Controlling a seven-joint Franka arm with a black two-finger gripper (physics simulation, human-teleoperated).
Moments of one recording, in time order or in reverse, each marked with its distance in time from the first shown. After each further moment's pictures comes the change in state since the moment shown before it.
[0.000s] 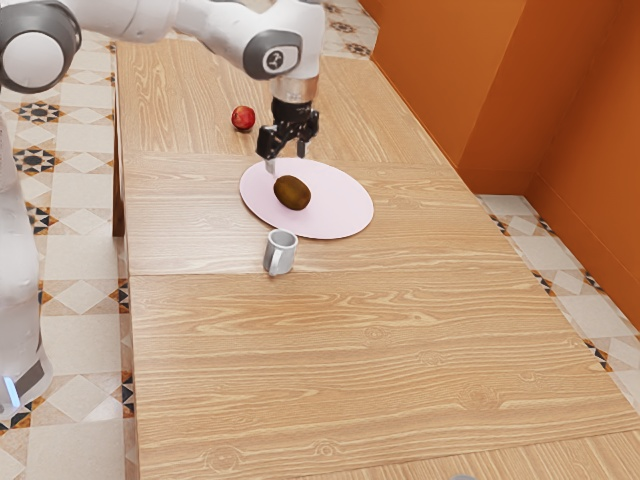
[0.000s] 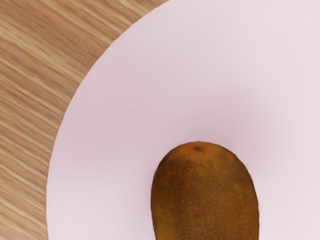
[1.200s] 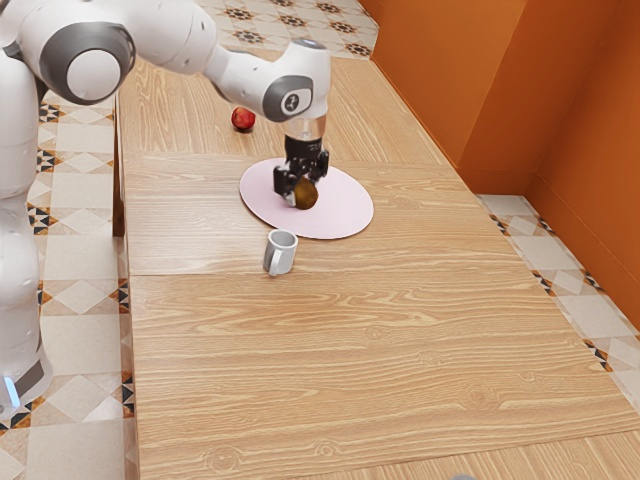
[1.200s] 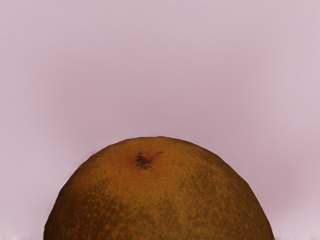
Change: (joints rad) arm 0.014 0.212 -0.002 0.020 -0.155 0.179 0.136
